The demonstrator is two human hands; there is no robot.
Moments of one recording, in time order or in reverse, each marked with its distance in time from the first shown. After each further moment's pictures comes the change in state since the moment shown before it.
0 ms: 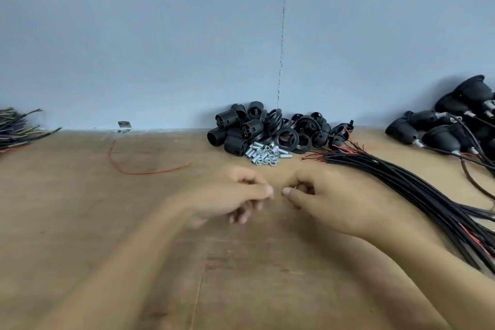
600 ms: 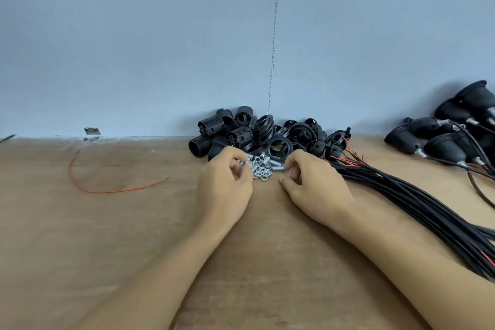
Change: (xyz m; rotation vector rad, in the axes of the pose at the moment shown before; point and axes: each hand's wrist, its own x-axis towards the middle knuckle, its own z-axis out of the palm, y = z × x) left_hand 0.100 -0.047 0.013 0.206 0.908 0.346; right_hand 0.071 0.061 0.025 -0.187 0.337 0.086
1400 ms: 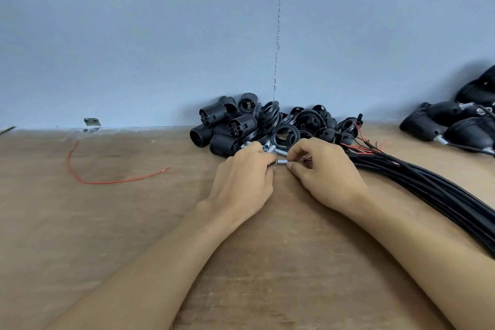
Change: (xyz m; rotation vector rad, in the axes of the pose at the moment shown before) left_hand 0.003 0.010 0.013 0.506 -0.258 0.335; right_hand 0.007 0.006 0.002 0.128 0.036 -0.007
